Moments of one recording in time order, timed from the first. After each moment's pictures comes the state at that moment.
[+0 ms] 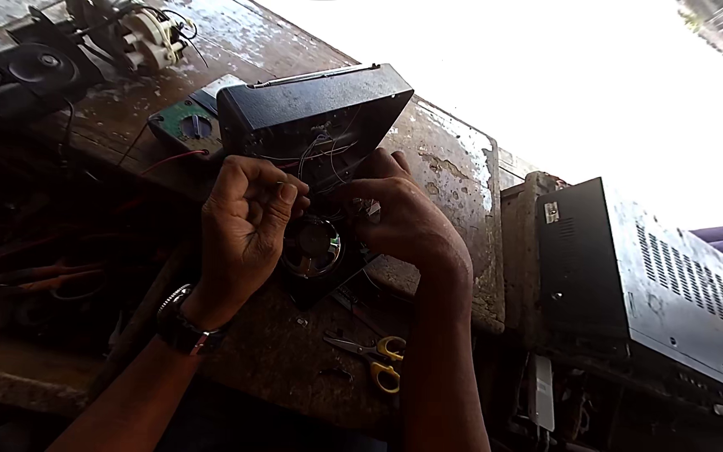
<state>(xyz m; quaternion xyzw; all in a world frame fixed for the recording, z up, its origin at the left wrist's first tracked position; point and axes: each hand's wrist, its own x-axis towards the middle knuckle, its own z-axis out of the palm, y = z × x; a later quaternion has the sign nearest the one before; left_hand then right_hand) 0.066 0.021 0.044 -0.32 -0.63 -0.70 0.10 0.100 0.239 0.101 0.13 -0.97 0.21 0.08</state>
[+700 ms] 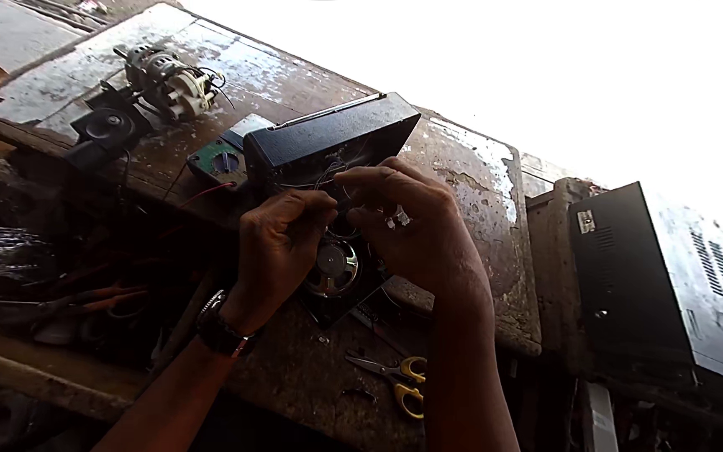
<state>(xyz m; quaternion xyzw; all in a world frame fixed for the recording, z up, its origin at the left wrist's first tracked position) 0.054 0.029 0.056 -0.34 -0.70 -0.61 0.14 0.106 0.214 0.123 0.18 -0.90 0.34 0.21</state>
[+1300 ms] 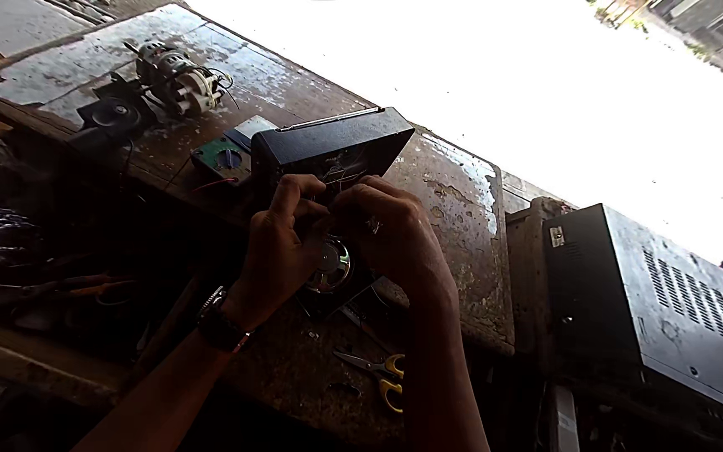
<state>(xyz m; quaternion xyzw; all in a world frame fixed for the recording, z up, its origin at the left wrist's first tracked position) 0.064 0.031 0.059 -0.31 -0.72 -0.61 0.11 0.099 0.208 0.110 0.21 -0.91 0.29 0.22</state>
